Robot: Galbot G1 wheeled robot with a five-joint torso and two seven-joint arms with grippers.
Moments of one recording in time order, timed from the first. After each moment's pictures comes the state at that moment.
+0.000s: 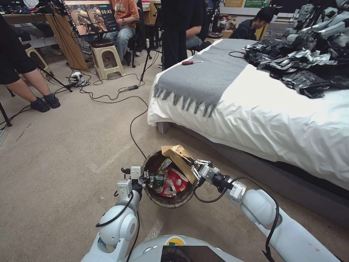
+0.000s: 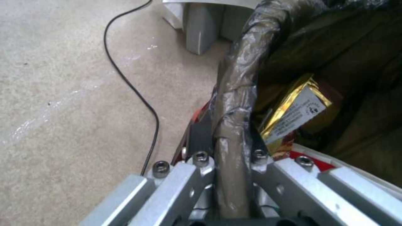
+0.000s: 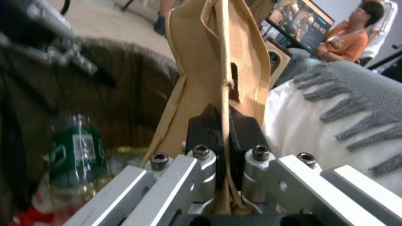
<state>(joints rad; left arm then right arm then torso) 1.56 -1.44 -0.34 -2.20 -0.26 0.53 -0.20 -1.37 0.87 0.26 2.08 -0.06 0.15 -0.30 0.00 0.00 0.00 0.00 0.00</state>
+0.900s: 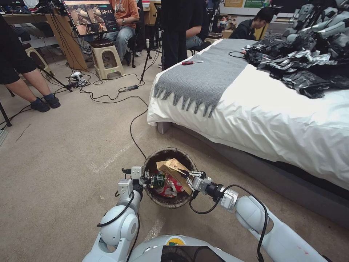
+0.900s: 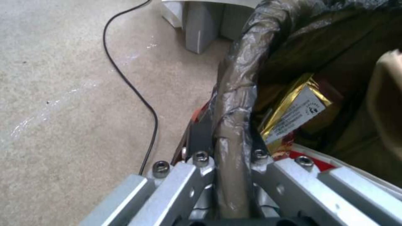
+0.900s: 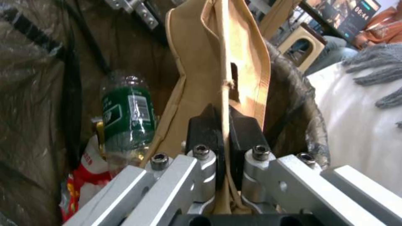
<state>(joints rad) 1.56 -1.45 -0.33 -2.20 -0.25 0.54 -0.21 -1.38 0.88 0.19 2.01 -0.14 0.17 -0.33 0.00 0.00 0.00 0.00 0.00</state>
